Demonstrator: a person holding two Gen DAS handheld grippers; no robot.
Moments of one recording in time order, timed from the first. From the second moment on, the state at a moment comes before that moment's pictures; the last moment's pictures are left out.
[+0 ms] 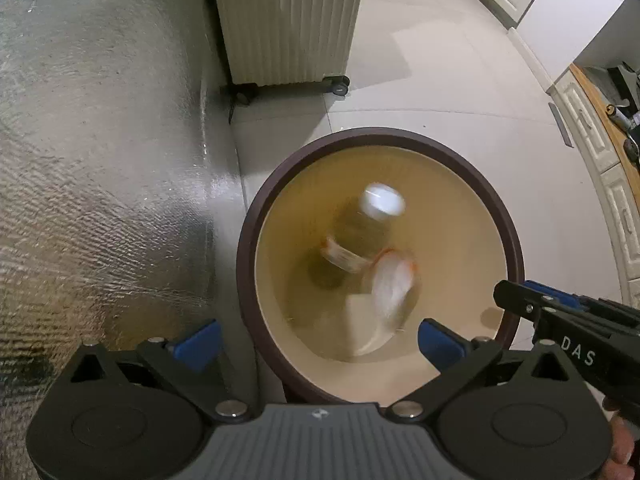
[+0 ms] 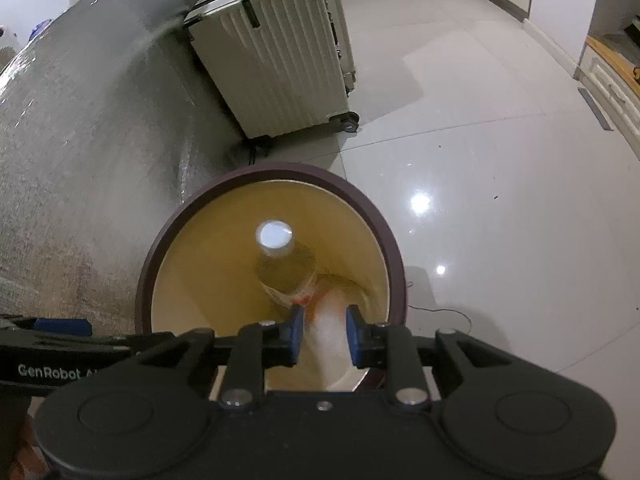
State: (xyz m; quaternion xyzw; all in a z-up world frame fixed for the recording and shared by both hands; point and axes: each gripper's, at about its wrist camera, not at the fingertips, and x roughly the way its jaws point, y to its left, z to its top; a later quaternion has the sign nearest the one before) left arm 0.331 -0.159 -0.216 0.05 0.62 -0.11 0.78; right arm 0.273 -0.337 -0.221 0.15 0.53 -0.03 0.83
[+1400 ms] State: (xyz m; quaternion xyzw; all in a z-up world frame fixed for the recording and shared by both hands) left arm 0.258 -0.134 -0.177 0.05 0.57 -0.09 0.82; right arm 0.196 -0.351 -0.167 0.08 0.50 -0.05 0.86
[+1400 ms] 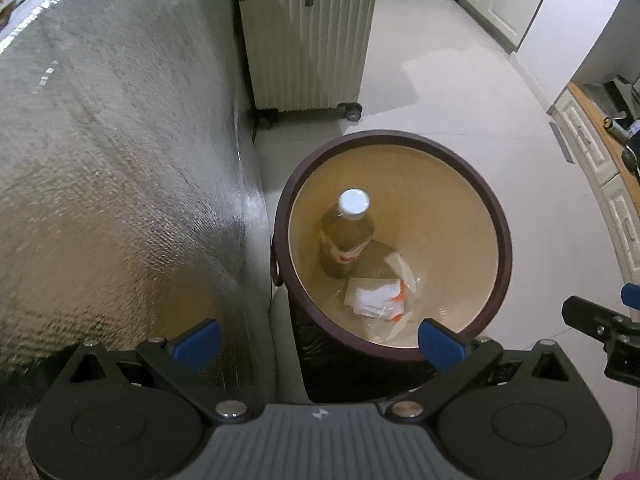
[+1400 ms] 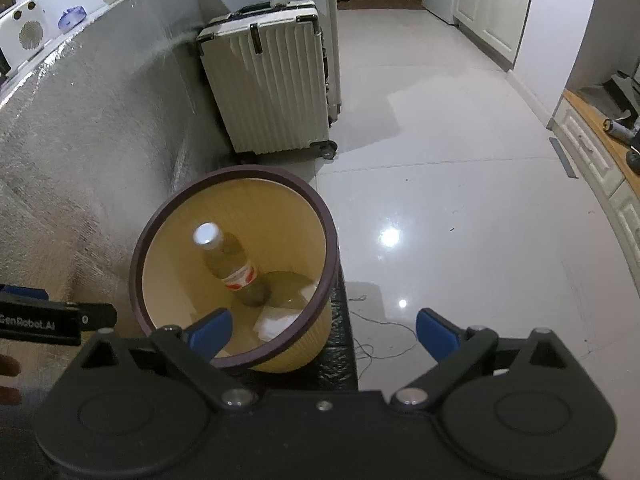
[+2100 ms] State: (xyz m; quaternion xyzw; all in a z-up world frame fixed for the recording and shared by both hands) left arm 0.188 -0.106 -0.058 0.00 0.42 -0.19 0.89; right arm 0.135 -0.350 -0.058 0.06 0.36 -0.07 0.93
